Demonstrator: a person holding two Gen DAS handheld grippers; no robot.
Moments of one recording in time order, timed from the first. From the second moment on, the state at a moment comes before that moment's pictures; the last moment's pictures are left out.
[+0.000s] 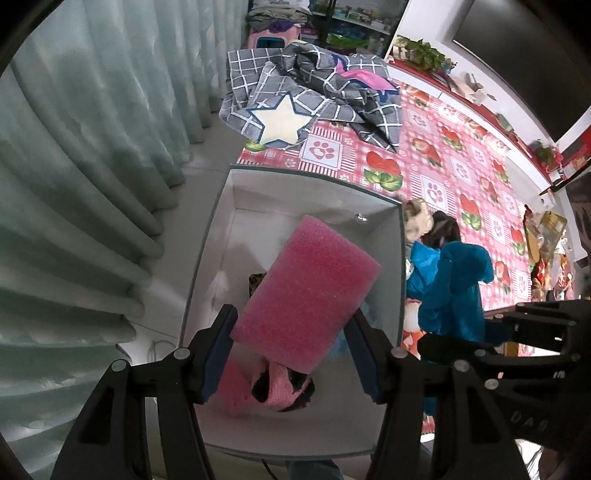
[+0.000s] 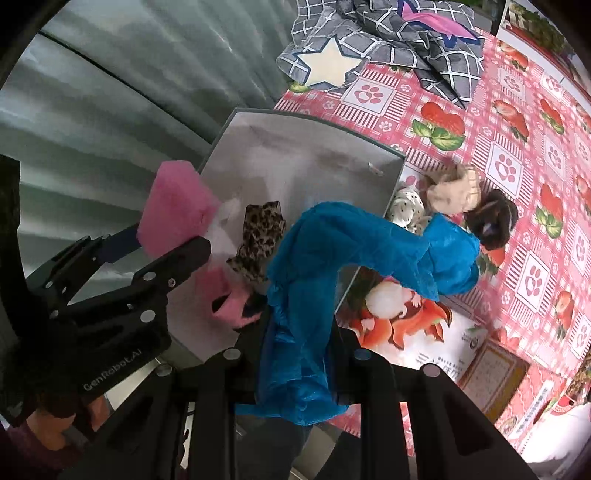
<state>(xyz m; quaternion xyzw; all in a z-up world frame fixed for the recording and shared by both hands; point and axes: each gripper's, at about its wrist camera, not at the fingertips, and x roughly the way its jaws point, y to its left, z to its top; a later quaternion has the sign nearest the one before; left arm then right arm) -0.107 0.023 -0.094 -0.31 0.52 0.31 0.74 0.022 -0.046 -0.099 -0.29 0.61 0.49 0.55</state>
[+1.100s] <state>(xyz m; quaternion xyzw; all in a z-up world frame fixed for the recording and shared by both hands) -0.088 0.050 -0.130 -0.30 0.55 0.32 0.71 0.048 -0.005 -0.127 -0.27 0.64 0.48 0.54</state>
